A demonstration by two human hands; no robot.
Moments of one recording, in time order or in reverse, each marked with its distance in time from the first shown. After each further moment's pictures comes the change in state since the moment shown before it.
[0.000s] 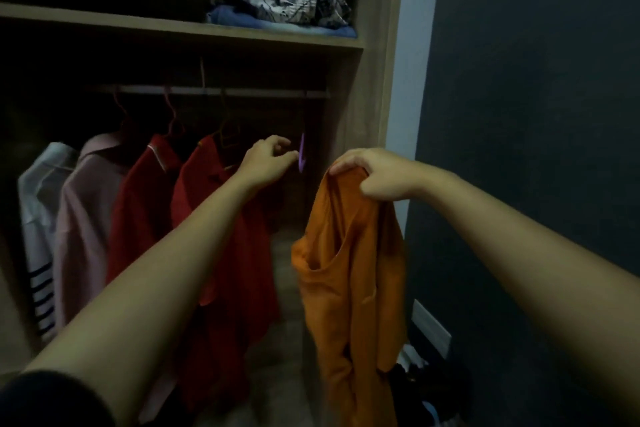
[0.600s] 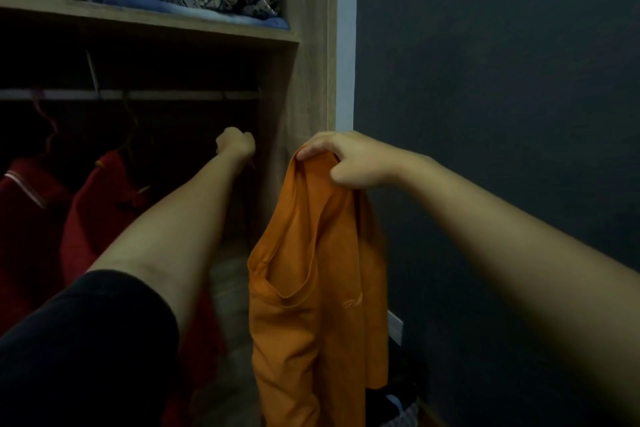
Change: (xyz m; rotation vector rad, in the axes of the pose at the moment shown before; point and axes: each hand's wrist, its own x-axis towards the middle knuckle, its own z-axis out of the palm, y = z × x) left_hand 0.142 0.011 0.094 -0.147 0.054 -0.274; right_hand 0.018 0.027 -0.024 -0.020 0.097 0.124
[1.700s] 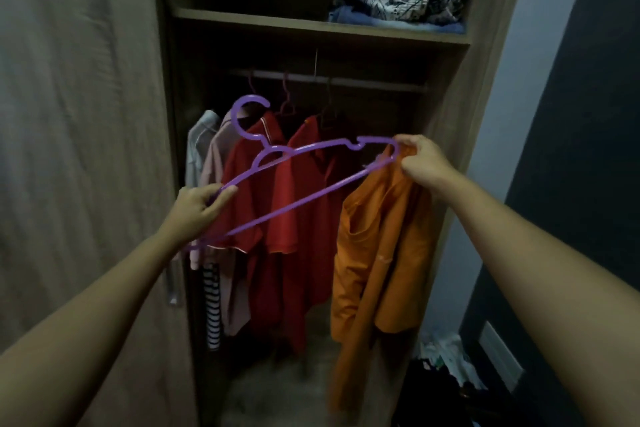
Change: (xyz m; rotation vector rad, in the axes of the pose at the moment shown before) left_hand -0.275 -0.201 -0.286 0.385 0.346 0.508; right_hand 0.013 -0.049 0.079 0.549 0.289 0.003
